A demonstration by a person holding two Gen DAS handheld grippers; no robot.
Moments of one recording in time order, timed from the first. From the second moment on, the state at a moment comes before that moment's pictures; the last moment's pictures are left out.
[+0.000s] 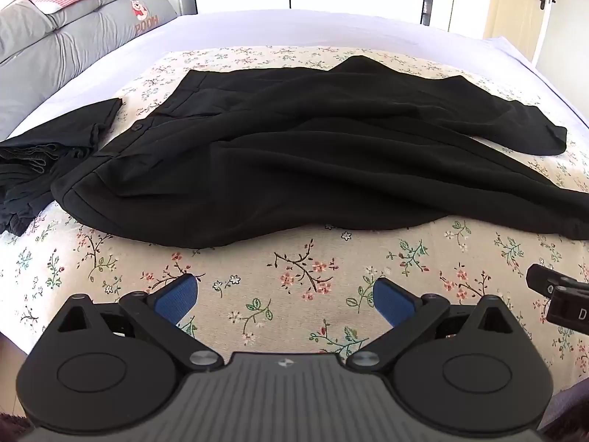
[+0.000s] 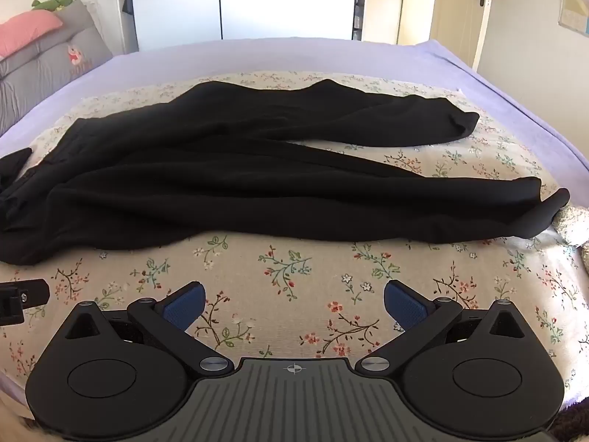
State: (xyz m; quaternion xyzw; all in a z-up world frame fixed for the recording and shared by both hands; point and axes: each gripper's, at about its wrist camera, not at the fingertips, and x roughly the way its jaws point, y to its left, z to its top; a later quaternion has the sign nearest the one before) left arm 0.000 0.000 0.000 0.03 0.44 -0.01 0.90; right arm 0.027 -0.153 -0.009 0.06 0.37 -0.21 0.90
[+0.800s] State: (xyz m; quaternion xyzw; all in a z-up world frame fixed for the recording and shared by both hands) left arm -0.004 -0.003 0.001 0.04 0.42 -0.02 0.91; right arm 0.026 -0.153 -0.005 0.06 0.36 -0.20 0.91
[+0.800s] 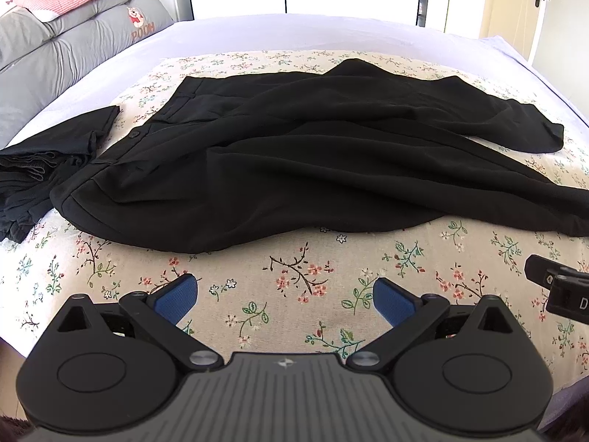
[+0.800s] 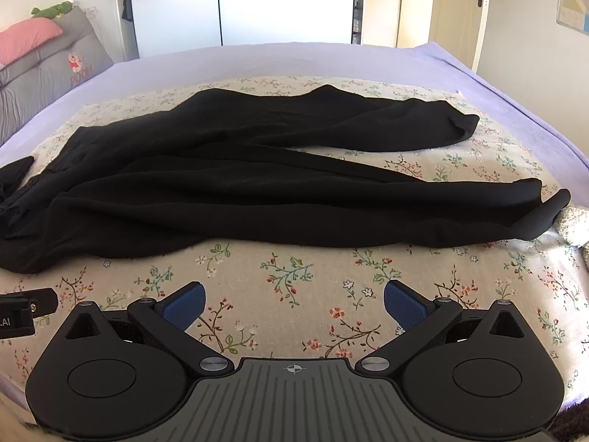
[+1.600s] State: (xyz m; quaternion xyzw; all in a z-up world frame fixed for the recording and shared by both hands) left arm 0.002 0.004 0.007 0.04 0.42 -0.01 0.91; right arm 0.034 -0.152 -0.007 0.05 0.36 -0.20 0.91
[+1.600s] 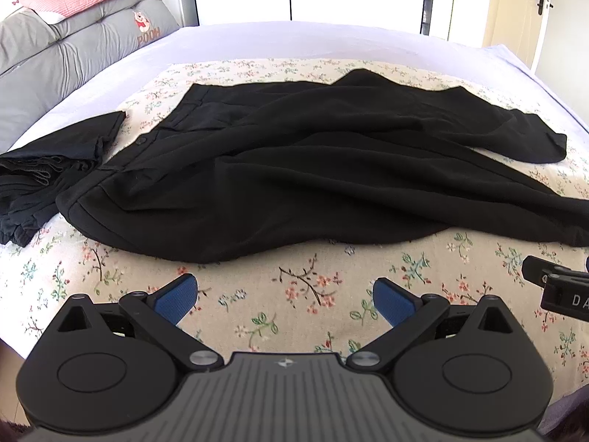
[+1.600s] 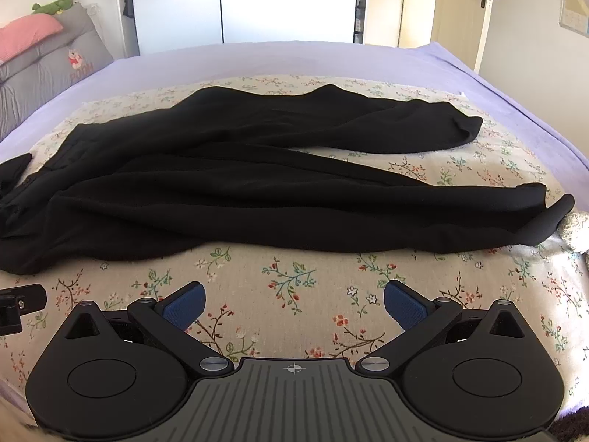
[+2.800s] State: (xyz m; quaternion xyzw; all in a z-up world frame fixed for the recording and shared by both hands) left arm 0.086 0.242 -0.035 -0.25 0.41 0.09 0.87; right arm 0.149 -0.054 -0.068 -0.17 0.33 0.09 0.93
